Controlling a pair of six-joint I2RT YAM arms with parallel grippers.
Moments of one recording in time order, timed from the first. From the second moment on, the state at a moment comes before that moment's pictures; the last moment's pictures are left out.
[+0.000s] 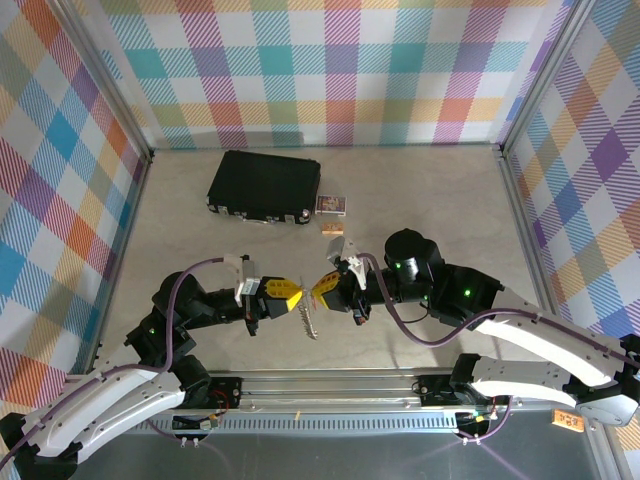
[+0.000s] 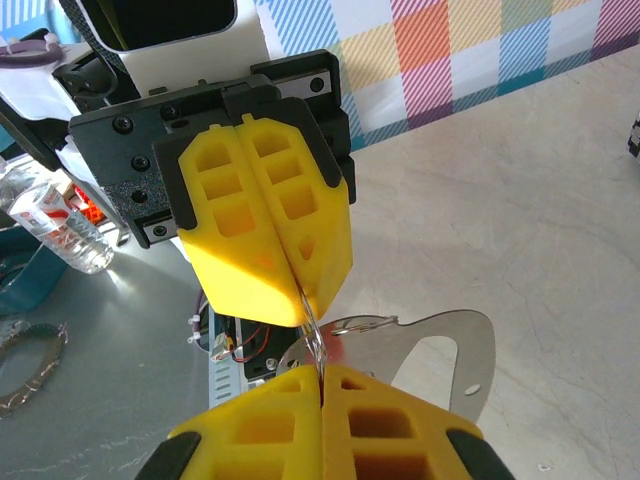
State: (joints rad) left arm -0.82 0.54 0.58 0.02 0.56 -0.21; right arm 1.08 1.00 1.07 -0.44 -0.38 0.13
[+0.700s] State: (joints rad) left arm -0.82 0.54 0.58 0.02 0.56 -0.21; right arm 1.08 1.01 1.07 -0.42 -0.40 0.13
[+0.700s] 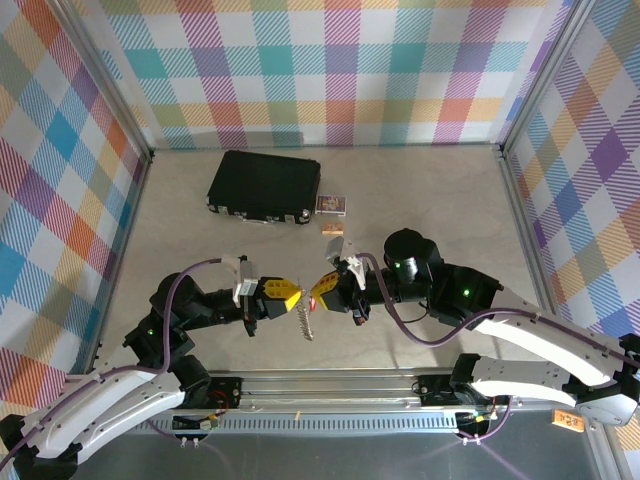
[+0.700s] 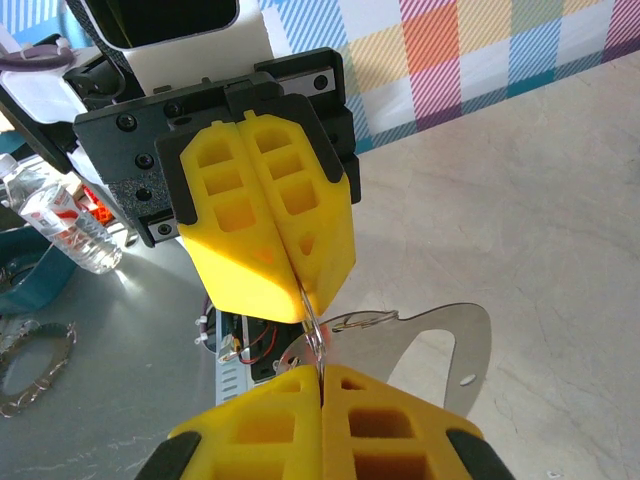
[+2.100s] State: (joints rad) left arm -0.82 0.56 0.58 0.03 0.59 -0.21; right arm 1.08 1.02 1.08 -0.44 -0.43 0.13
